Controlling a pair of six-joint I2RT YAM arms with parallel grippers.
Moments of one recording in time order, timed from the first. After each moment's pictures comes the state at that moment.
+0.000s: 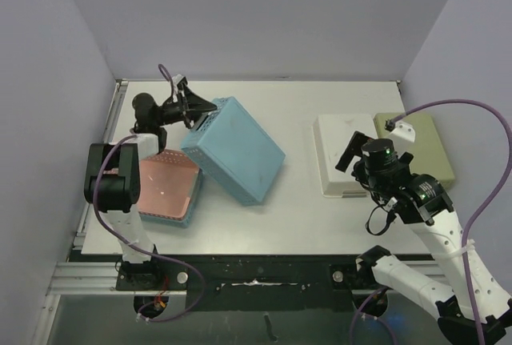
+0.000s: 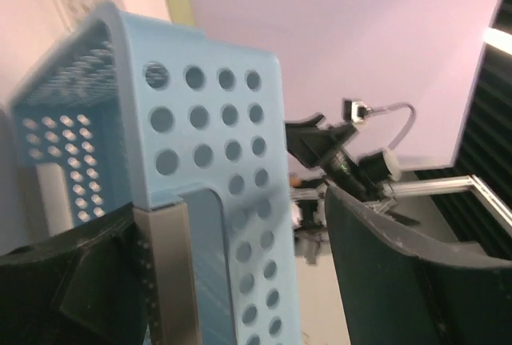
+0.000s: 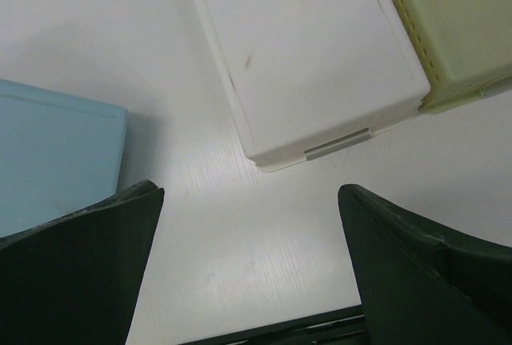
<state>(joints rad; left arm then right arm) -0.03 1.91 1.04 1.24 1.27 -1.85 0.52 0.85 1.15 -1.04 0.54 0.70</state>
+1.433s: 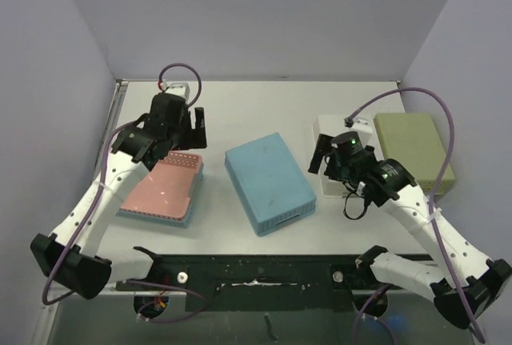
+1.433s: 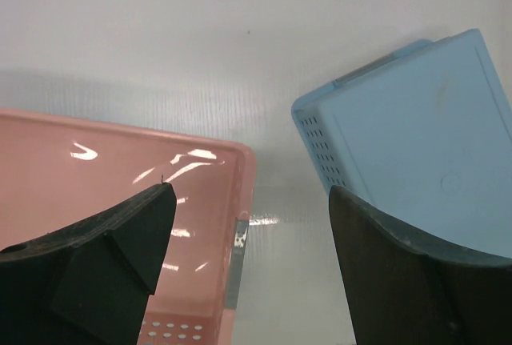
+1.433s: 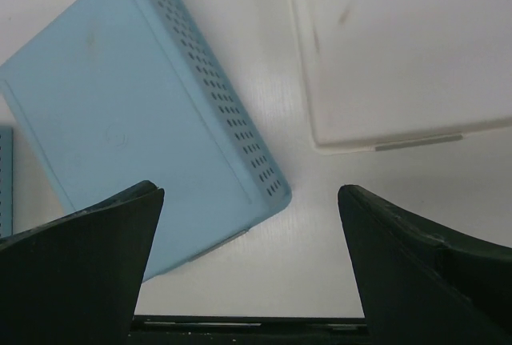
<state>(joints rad) -0.45 1.32 1.40 -0.83 -0.24 -0.36 0.55 0.98 1.07 -0.90 0.38 0.67</state>
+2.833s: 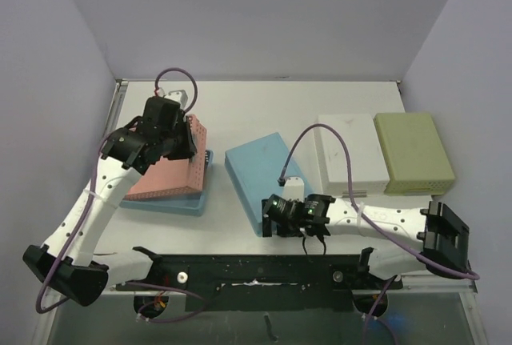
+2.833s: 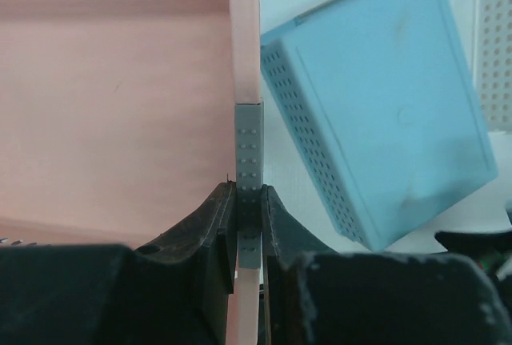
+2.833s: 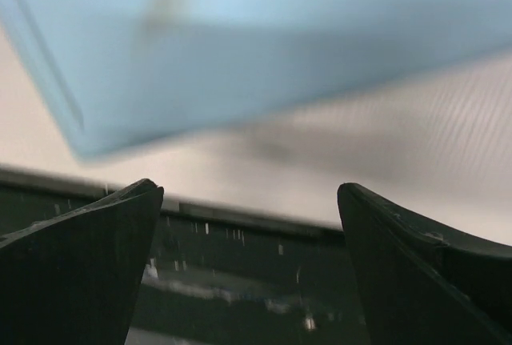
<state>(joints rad) -0.45 1.22 1.36 -0.99 -0.10 -0.46 1.24 1.29 0.84 -0.81 0.35 1.09</state>
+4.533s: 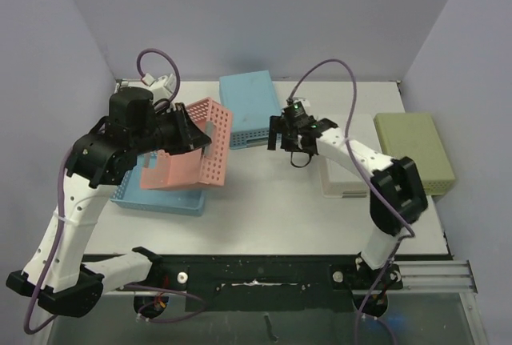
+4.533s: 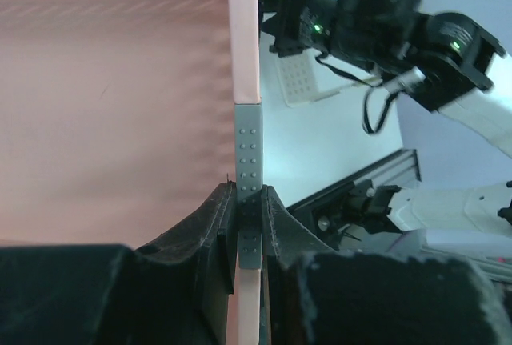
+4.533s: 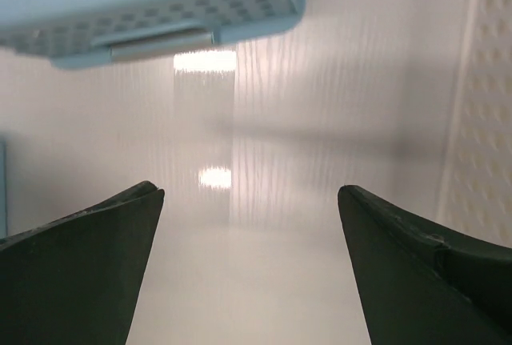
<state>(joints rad) -0.46 1.14 1.63 -1.04 0.20 -0.59 0.55 1.85 1.41 -0.50 0.17 0.51</state>
